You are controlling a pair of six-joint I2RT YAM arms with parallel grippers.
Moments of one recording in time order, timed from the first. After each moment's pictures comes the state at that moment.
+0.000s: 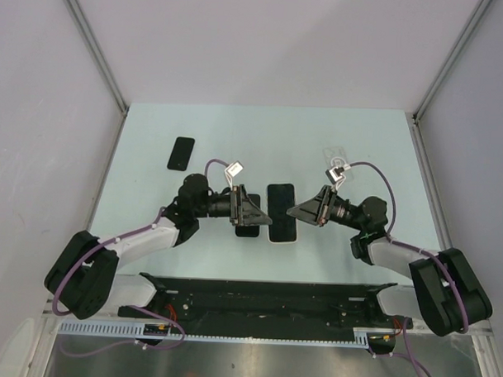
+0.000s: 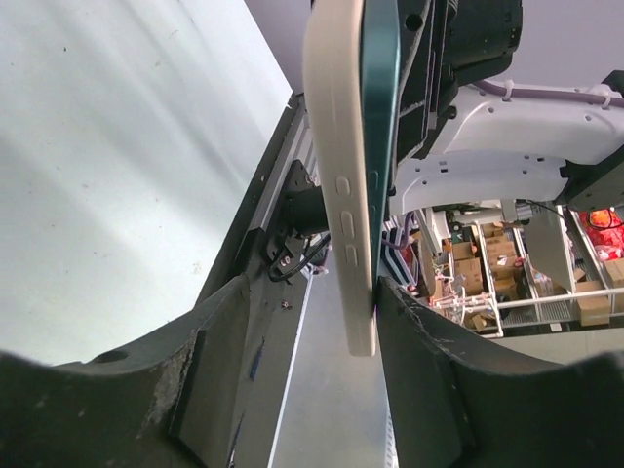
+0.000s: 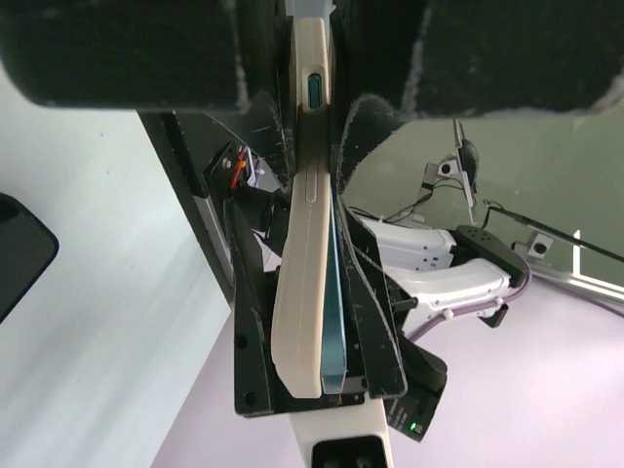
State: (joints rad) left arm -0.58 1.27 0.55 0.56 0.84 -0.96; right arm 0.37 1.28 0.32 1.19 -0.92 1.37
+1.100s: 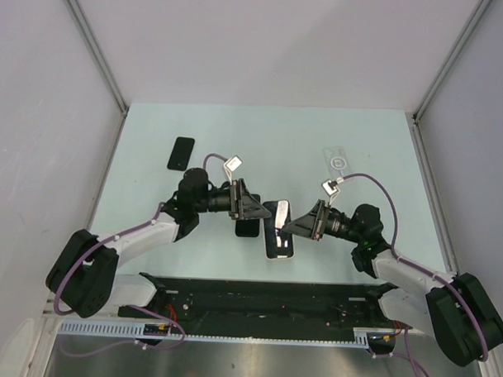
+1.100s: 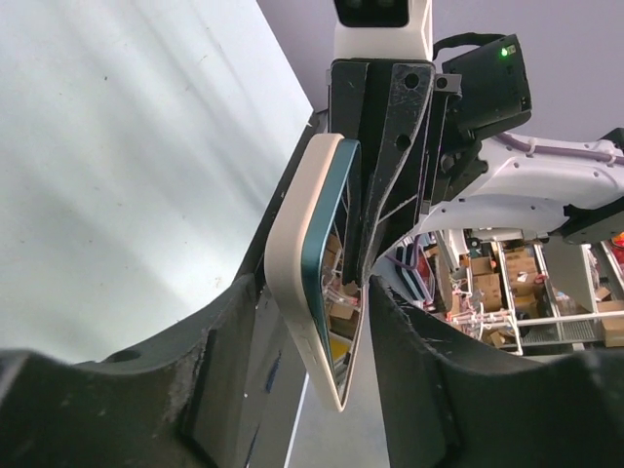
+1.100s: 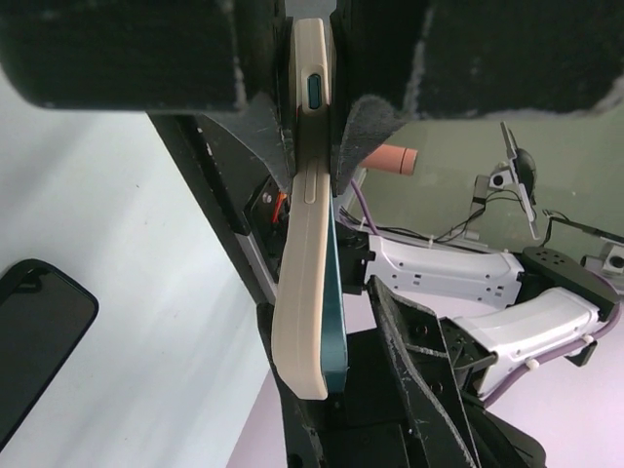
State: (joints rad) left arm -0.56 1.29 0.61 0.47 0.82 -0.91; right arm 0.47 1.08 0.26 0.83 -0.82 1.14
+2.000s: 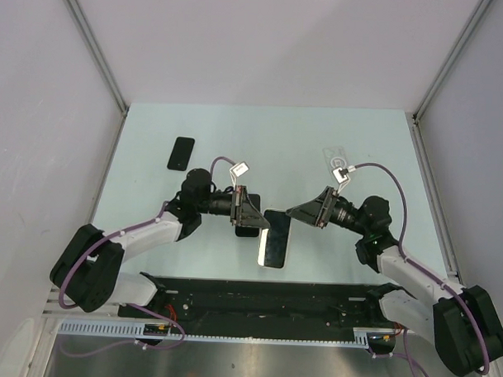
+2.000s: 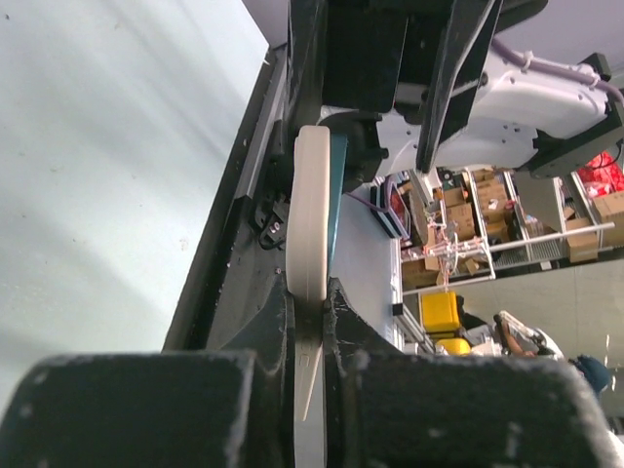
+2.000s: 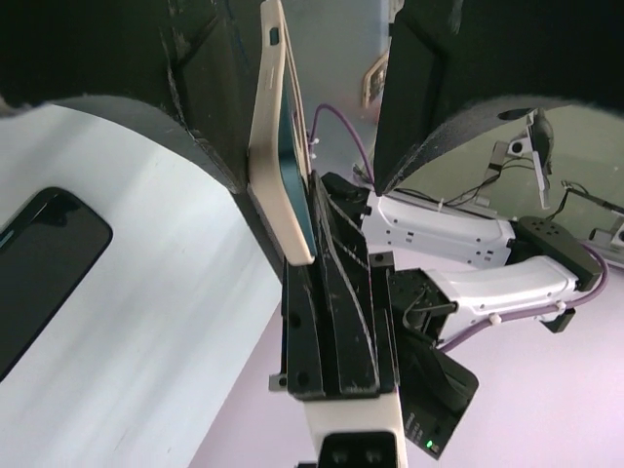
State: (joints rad) left arm -0.57 1.33 0.59 0.55 0.99 -0.92; right arm 0.43 1.01 0.34 0.75 -0.78 1.11
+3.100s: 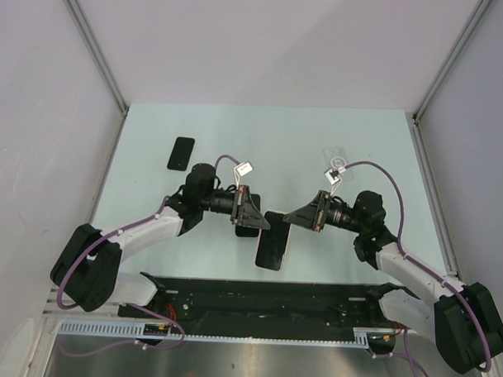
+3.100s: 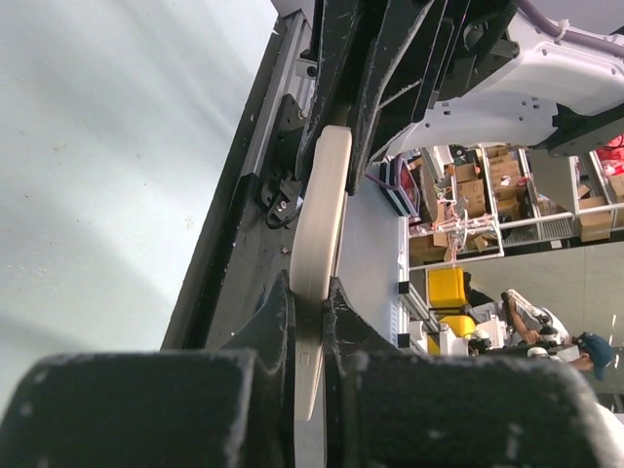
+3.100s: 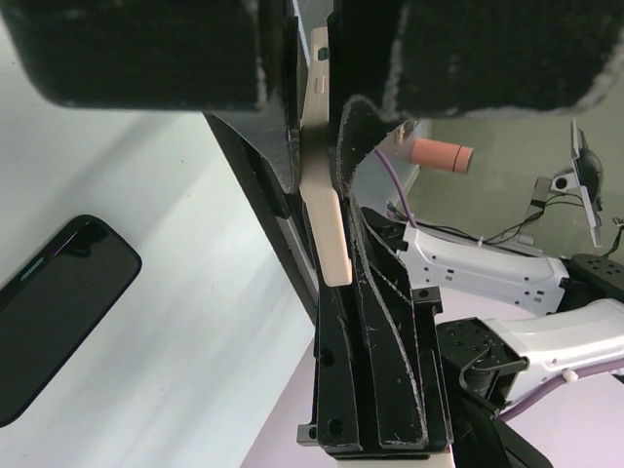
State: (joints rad) left arm -0.58 1.33 0.67 0.35 1.02 -0.80; right arm 0.45 1.03 0.40 0.59 -0.83 0.95
